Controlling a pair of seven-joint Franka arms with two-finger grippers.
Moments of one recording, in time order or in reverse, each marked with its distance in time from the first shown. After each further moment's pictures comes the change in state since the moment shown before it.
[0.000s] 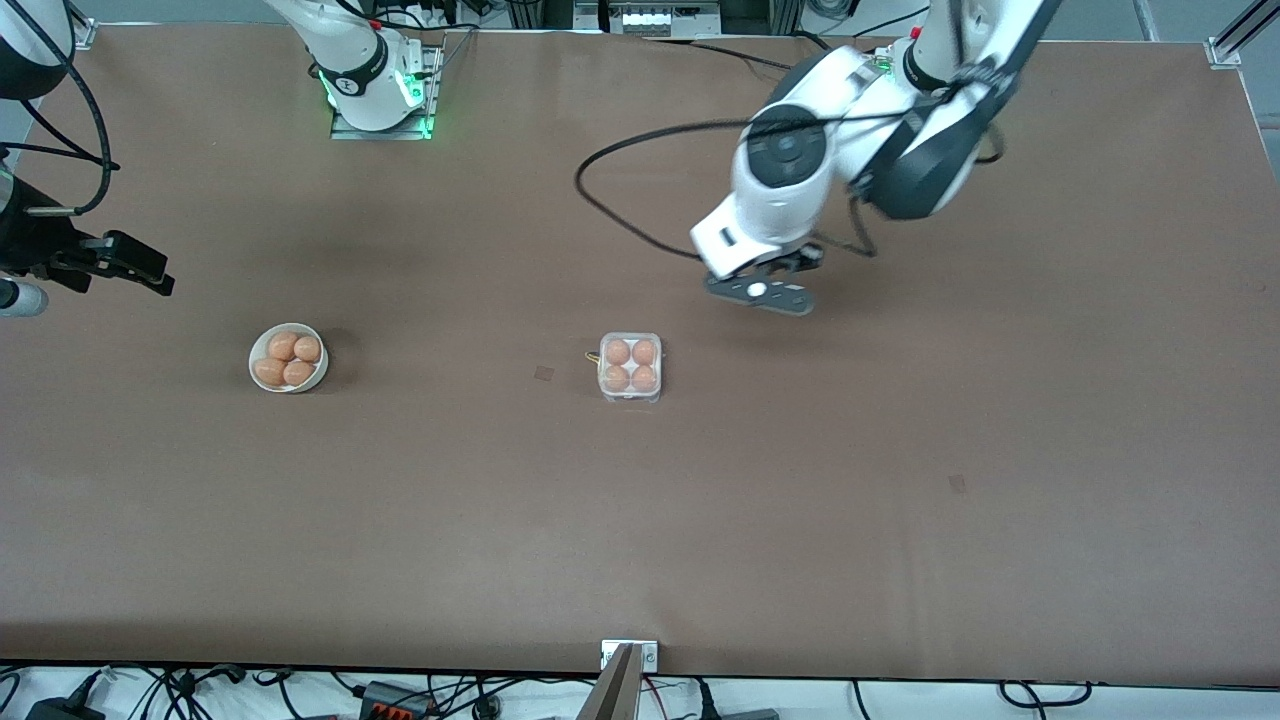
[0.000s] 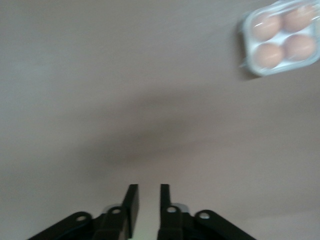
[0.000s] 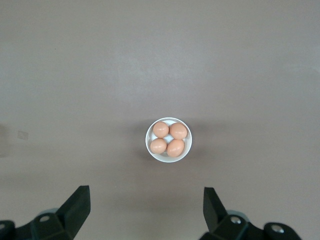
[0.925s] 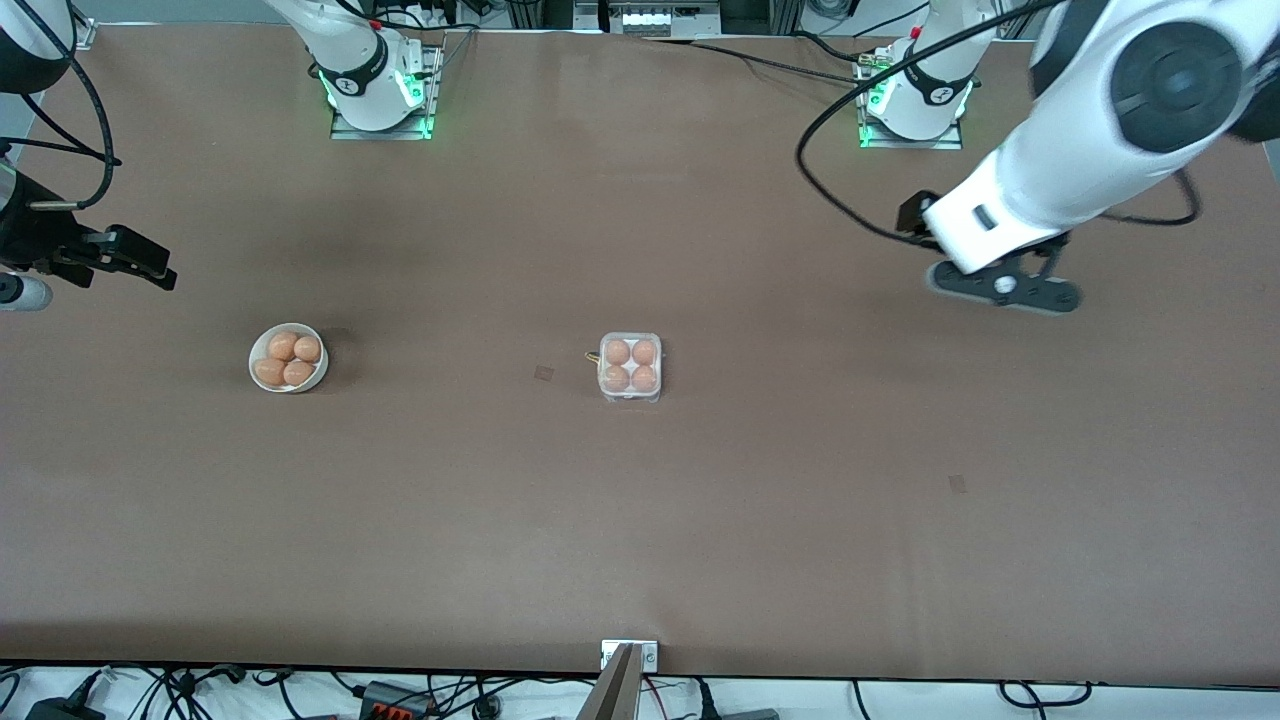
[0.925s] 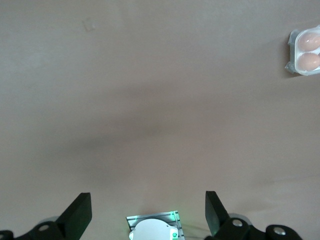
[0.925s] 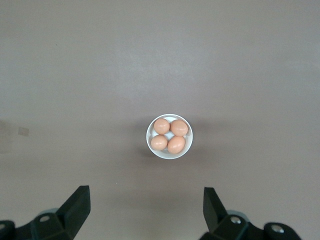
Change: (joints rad) left arm 0.258 -0.037 0.004 0.333 0.000 -0.360 0.237; right arm 0.002 -0.008 0.001 -0.009 0.000 -0.007 -0.002
